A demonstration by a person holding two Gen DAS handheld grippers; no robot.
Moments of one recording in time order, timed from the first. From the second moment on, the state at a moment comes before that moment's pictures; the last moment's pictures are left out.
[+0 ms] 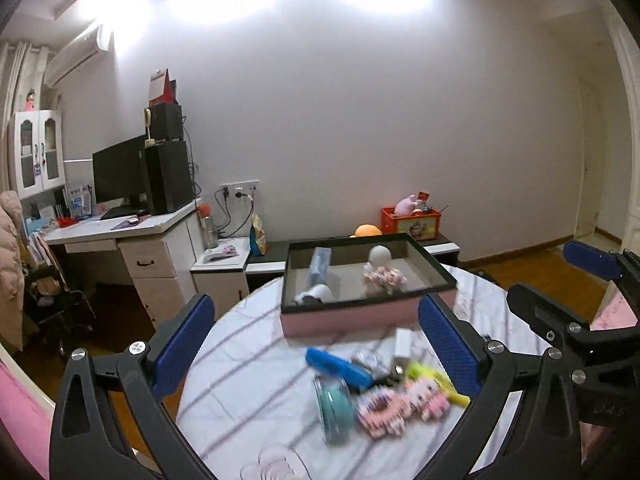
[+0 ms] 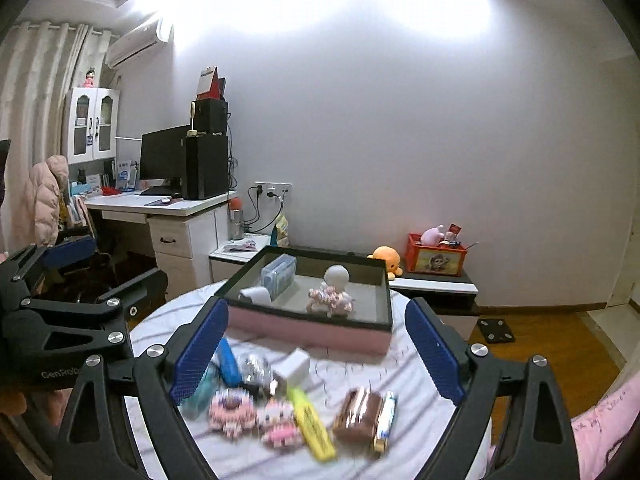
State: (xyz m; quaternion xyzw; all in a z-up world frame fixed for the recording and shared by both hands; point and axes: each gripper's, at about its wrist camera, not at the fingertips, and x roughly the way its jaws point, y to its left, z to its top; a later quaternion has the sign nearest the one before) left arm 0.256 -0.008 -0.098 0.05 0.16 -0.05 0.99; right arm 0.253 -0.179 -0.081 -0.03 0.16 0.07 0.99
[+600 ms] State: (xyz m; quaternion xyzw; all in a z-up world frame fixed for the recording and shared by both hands) left arm 0.225 -0.008 -0.139 0.05 0.16 -0.05 0.98; right arm 0.205 -0.181 -0.124 -0.02 0.16 0.06 0.99
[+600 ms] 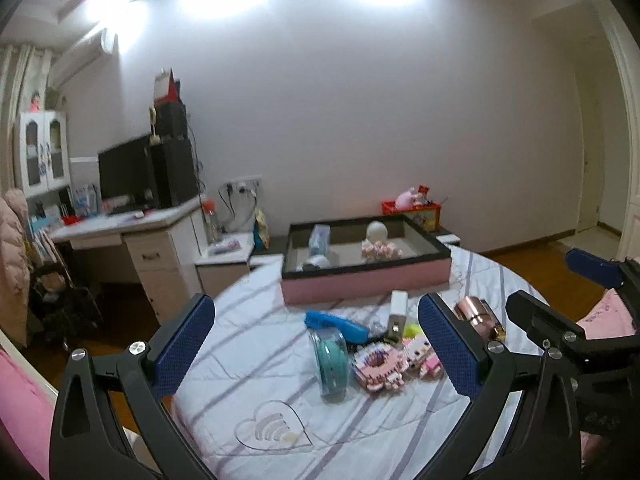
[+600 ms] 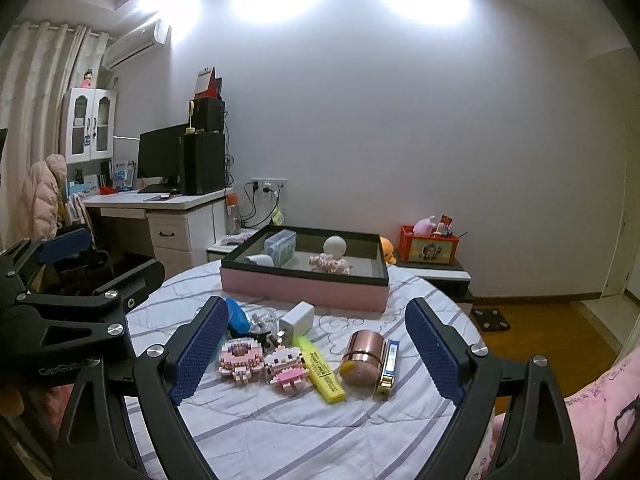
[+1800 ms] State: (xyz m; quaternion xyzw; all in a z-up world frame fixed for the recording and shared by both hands) left arm 0.340 0.001 -0.243 0.01 0.37 -0.05 0.93; right arm 0.331 -0.241 -0.210 0.05 0.34 0.01 0.94
